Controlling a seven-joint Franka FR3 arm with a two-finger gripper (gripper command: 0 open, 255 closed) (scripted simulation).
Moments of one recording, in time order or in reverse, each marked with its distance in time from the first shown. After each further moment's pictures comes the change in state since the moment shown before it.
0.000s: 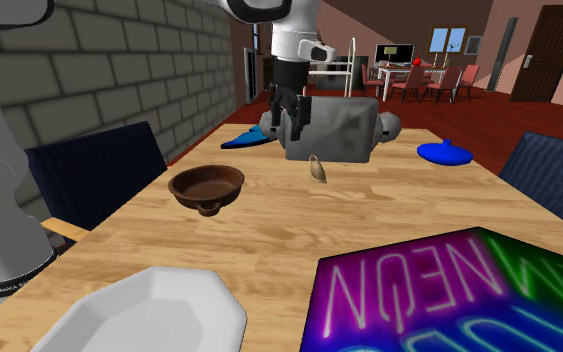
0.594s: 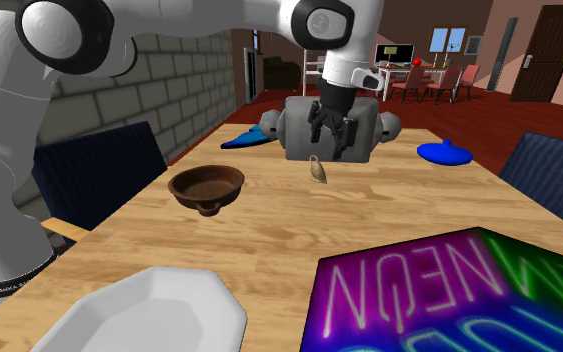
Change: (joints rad) arm -0.092 0.432 0.000 0.517 0.091 -0.152 -0.031
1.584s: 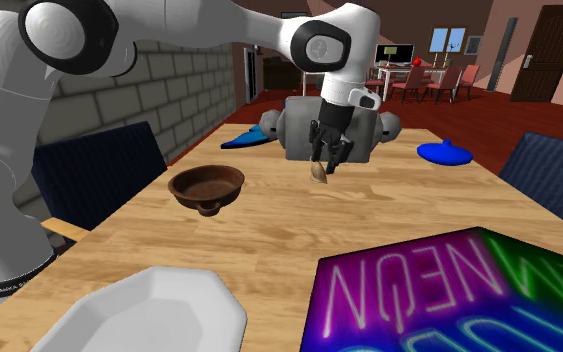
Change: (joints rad) arm 0.015 0.001 0.003 -0.099 0.003 0.097 -0.007
